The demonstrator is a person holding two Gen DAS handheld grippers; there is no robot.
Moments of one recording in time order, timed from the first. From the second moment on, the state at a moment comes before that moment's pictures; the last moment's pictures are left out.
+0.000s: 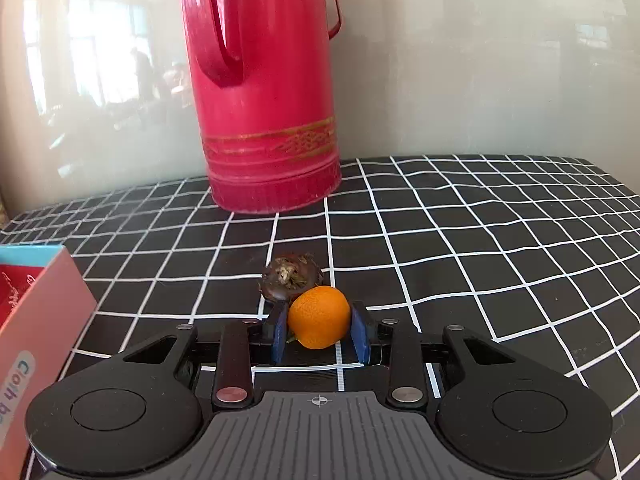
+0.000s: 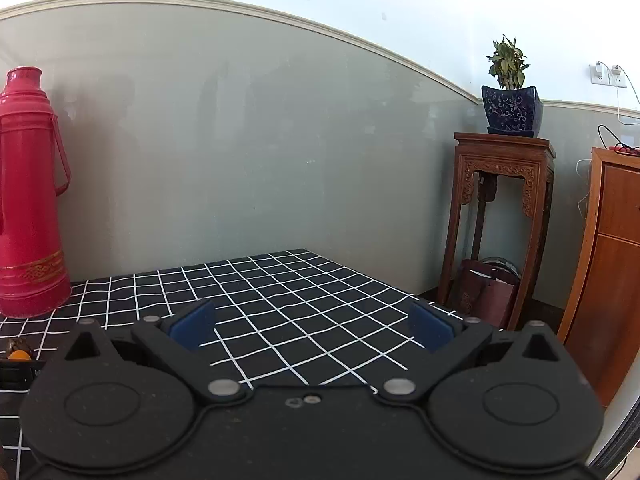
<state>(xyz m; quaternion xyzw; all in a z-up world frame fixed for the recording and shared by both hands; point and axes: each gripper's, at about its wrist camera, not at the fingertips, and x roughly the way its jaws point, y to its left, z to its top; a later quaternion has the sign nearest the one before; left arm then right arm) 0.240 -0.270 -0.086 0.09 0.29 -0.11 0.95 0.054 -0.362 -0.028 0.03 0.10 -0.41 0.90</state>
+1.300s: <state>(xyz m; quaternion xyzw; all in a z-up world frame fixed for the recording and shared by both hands) 0.202 -0.041 -0.031 -0.02 0.26 0.04 0.96 0.082 -0.284 -0.026 -0.04 0.10 -0.32 0.94</state>
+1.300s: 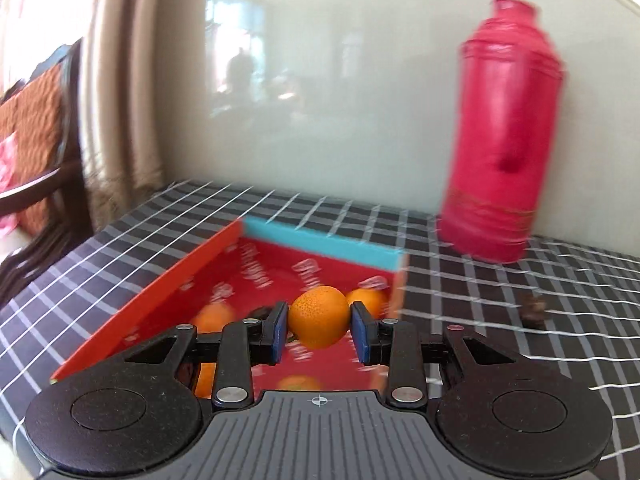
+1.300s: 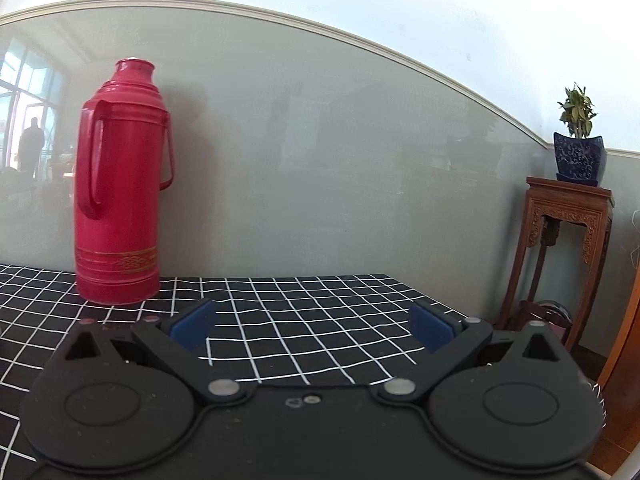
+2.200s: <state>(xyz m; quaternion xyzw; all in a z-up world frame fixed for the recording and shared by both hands) 0.182 0.008 -0.027 -0.02 0.23 0.09 0.97 0.134 -0.228 -0.040 -0.06 0.13 -0.25 0.96</state>
